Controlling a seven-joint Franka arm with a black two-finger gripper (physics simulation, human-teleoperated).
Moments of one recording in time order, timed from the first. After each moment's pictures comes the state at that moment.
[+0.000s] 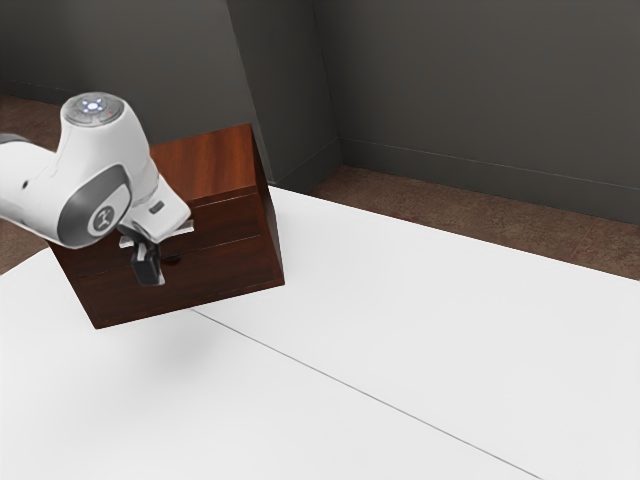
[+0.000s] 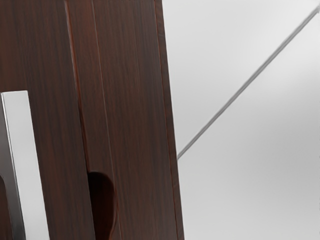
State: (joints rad) arm -0.07 -0.02 0.43 -1.92 0.36 2.19 1.03
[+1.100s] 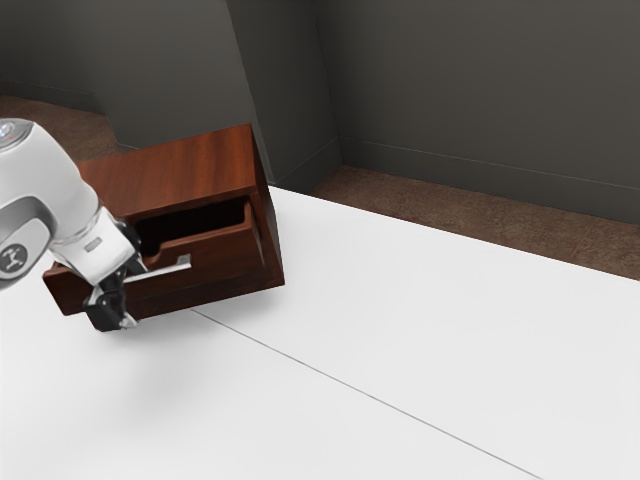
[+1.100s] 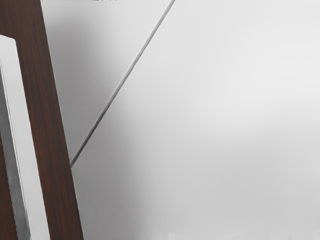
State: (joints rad) arm -0.32 -0.43 0.61 -2.22 0.42 2.13 1.07
